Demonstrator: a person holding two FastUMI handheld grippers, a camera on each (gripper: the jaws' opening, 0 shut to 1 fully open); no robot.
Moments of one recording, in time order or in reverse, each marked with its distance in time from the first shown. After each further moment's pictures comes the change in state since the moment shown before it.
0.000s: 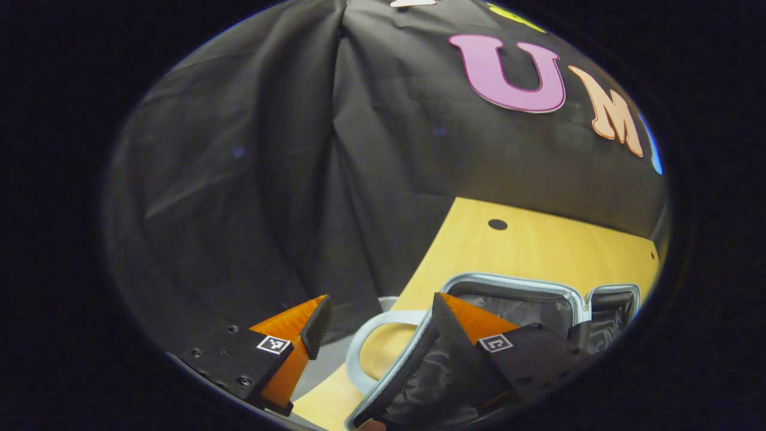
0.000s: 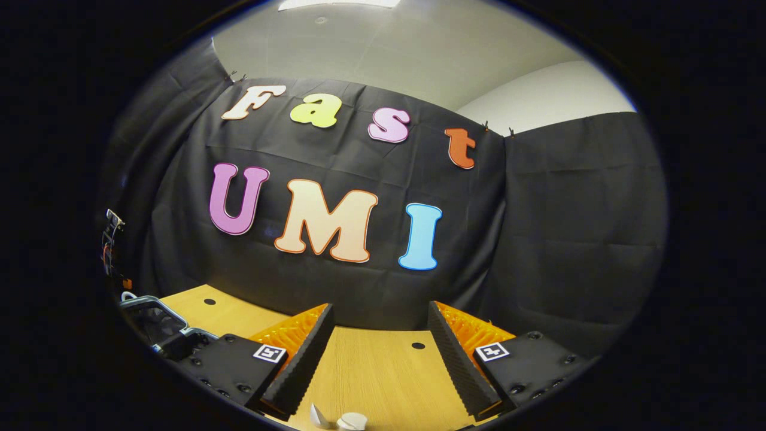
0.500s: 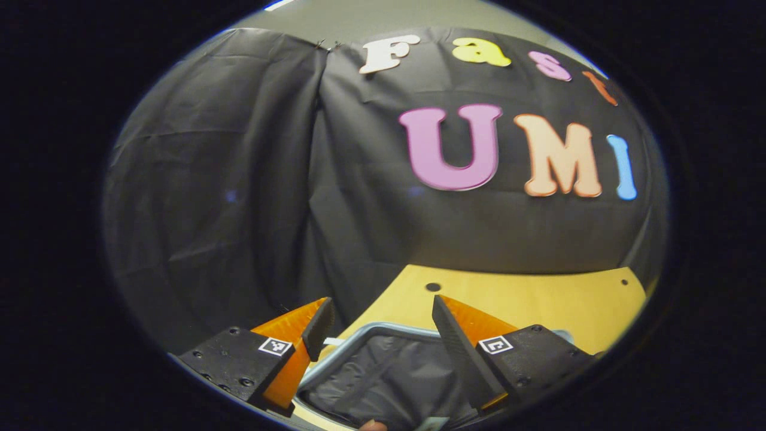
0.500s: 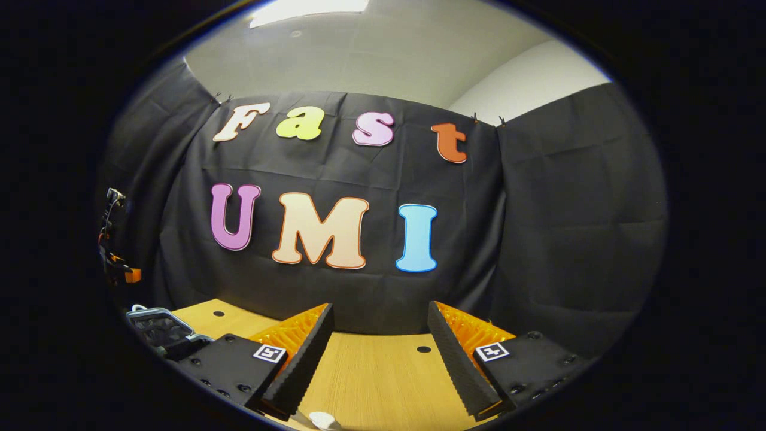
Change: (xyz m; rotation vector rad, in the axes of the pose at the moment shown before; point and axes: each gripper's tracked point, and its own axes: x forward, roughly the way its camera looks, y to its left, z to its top) left arm -0.160 -0.144 0.105 0.000 -0.295 -0.149; right arm 0.014 -0.066 -0.012 0.118 -0.023 0.065
